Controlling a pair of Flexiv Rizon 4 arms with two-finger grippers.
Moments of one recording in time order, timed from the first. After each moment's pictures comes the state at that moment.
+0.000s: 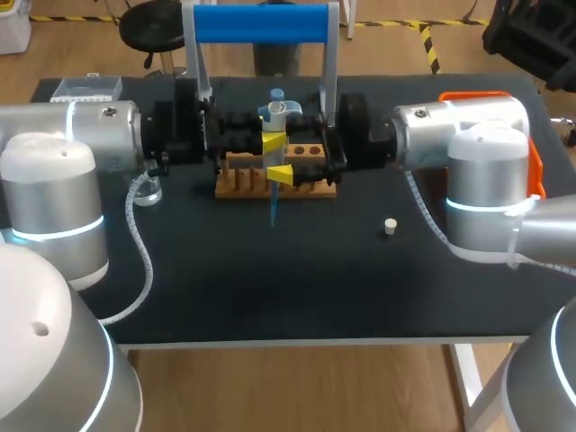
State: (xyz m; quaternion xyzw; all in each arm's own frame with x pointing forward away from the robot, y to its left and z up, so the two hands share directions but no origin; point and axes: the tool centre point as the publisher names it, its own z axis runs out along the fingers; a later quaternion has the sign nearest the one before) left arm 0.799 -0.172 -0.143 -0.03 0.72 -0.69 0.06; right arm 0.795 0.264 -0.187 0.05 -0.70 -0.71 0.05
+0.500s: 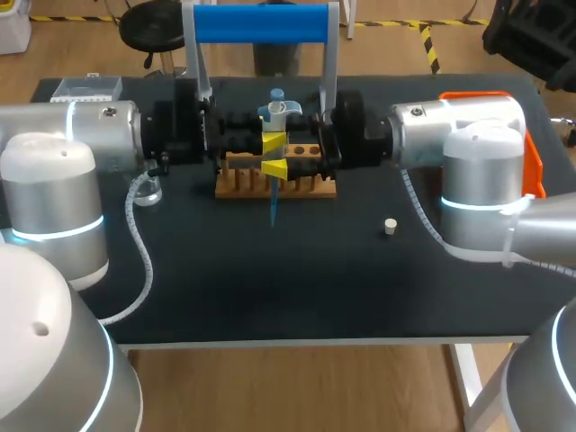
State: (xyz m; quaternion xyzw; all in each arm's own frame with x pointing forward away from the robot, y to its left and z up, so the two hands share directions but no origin) left arm 0.799 -0.172 -0.143 -0.03 0.72 -0.69 0.06; right arm 0.799 0.270 -0.183 0.04 -0.70 -0.71 0.04
